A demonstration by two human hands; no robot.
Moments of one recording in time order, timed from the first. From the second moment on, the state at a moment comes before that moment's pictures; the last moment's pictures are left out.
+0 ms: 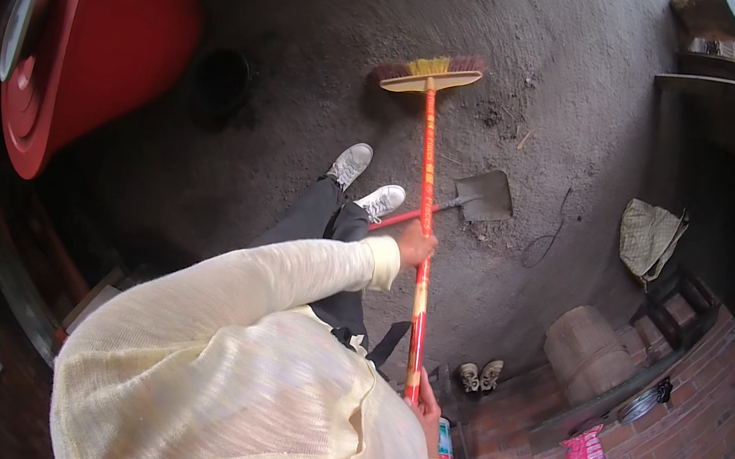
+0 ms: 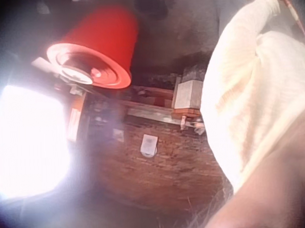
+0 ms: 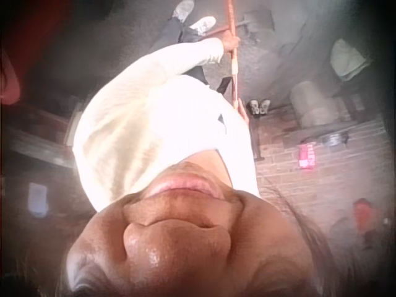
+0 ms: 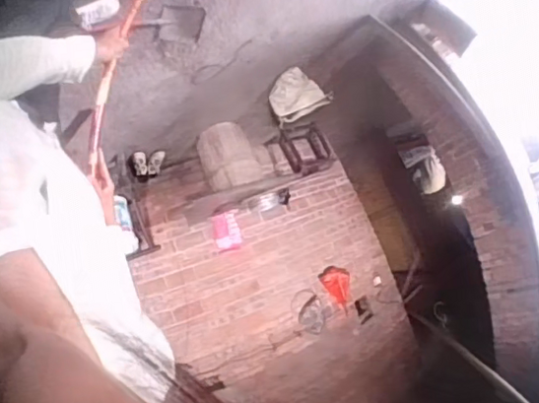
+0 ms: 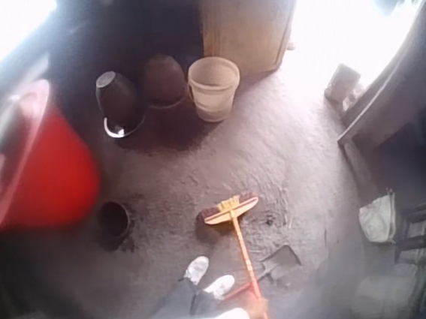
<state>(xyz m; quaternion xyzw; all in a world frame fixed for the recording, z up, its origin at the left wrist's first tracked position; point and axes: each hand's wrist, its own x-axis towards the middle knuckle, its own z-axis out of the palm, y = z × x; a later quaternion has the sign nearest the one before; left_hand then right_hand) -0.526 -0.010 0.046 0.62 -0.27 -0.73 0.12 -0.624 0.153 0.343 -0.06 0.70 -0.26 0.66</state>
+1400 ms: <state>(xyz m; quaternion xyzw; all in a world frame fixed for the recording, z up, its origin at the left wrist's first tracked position) -0.277 -0.203 0.463 0.14 -0.72 -0.67 -0.10 -0.579 0.024 0.307 -0.42 0.78 -0.16 0.44</state>
